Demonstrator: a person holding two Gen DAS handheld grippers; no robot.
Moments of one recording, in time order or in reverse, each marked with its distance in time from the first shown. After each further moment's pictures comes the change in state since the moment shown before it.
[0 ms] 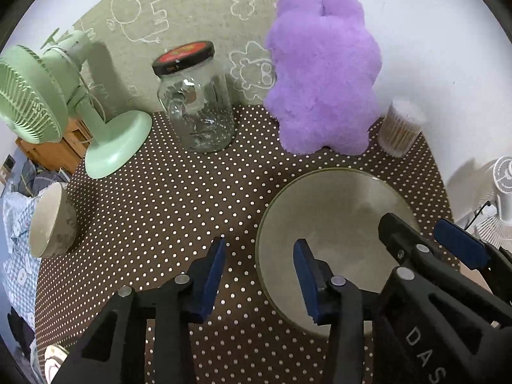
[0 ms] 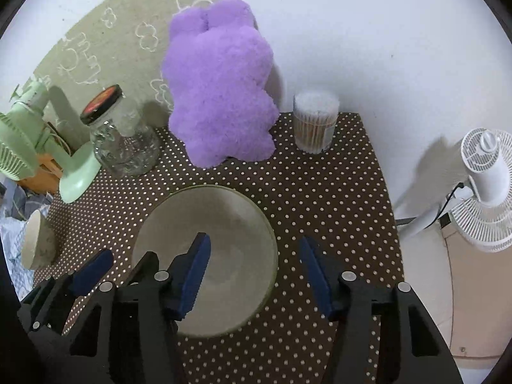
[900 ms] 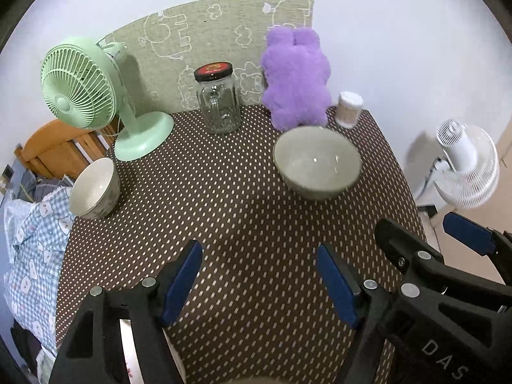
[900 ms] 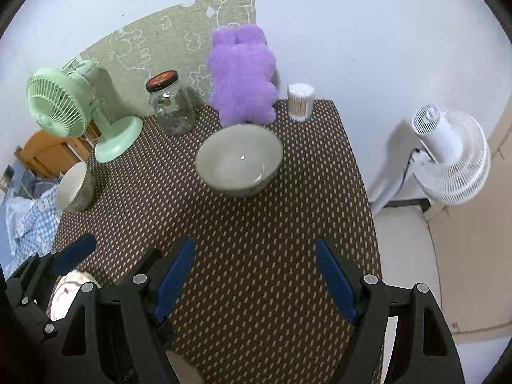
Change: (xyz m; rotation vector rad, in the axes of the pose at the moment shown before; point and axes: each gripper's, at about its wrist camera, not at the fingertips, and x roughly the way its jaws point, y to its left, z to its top) left arm -0.122 0.050 -0.094 0.073 -0.065 -0.092; right arm -0.138 0.026 -0.097 -0.015 -0.033 -0.031
